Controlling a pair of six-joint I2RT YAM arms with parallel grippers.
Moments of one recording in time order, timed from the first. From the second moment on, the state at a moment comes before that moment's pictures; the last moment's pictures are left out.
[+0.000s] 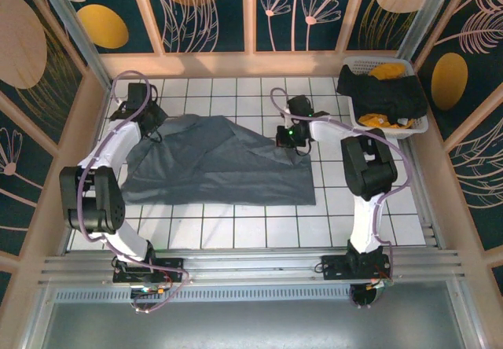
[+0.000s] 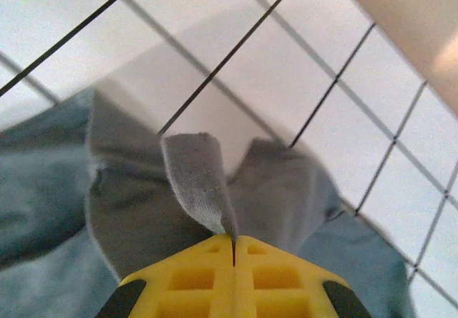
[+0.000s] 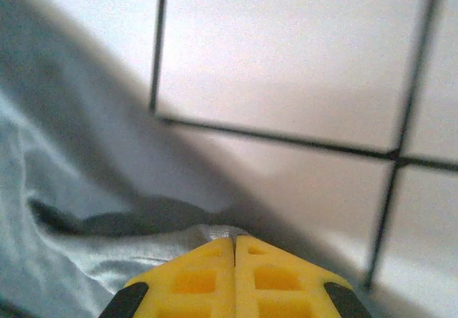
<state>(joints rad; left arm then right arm) -0.03 1.67 1.30 -0.48 -0.11 -0.79 0.38 2.00 1.38 -0.46 -0.26 0.33</state>
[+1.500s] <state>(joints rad) 0.00 1.42 1.00 -0.40 -0.36 -0.81 0.25 1.75 1.20 -0.41 -0.15 0.45</state>
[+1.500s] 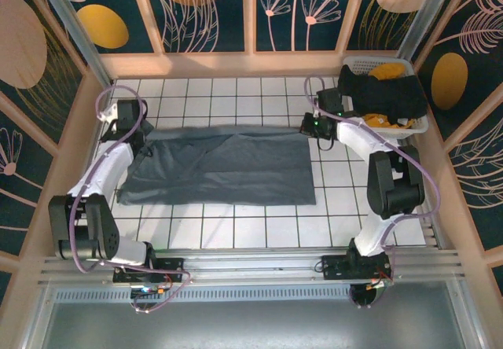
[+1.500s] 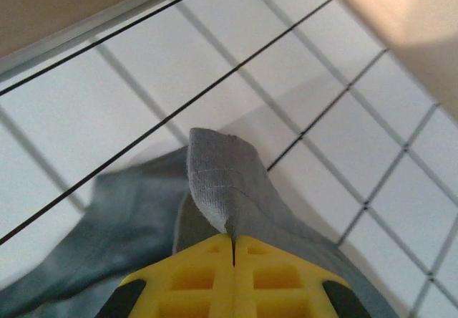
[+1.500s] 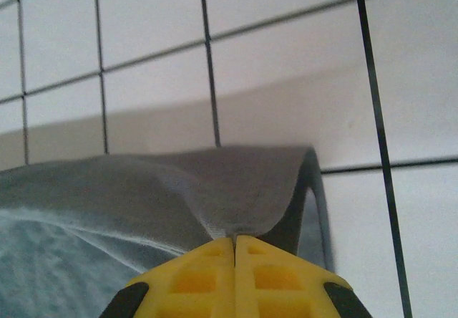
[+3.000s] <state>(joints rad) 0.02 1.22 0.77 -0.58 -0.52 -1.00 0.36 1.56 0.91 -0.38 0.07 0.48</state>
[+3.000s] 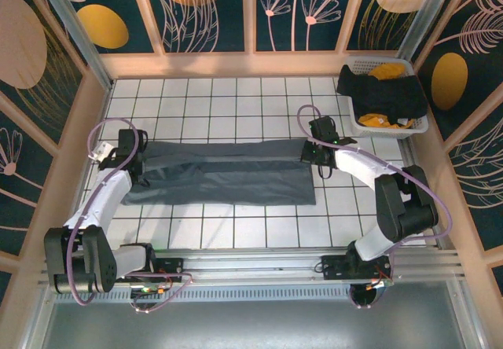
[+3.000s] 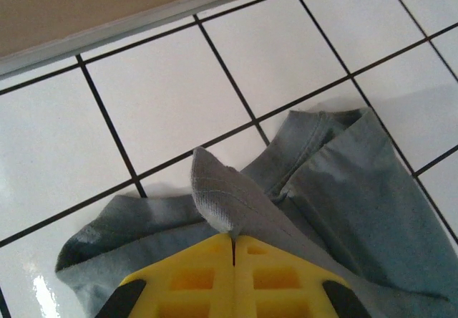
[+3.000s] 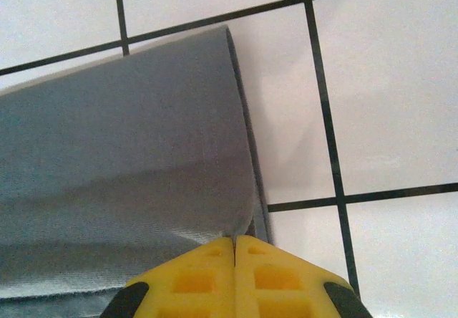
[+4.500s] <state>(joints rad) 0.05 1.54 1.17 -0.53 -0.39 -0.91 0.30 1.76 1.17 -0.45 0.02 0.60</state>
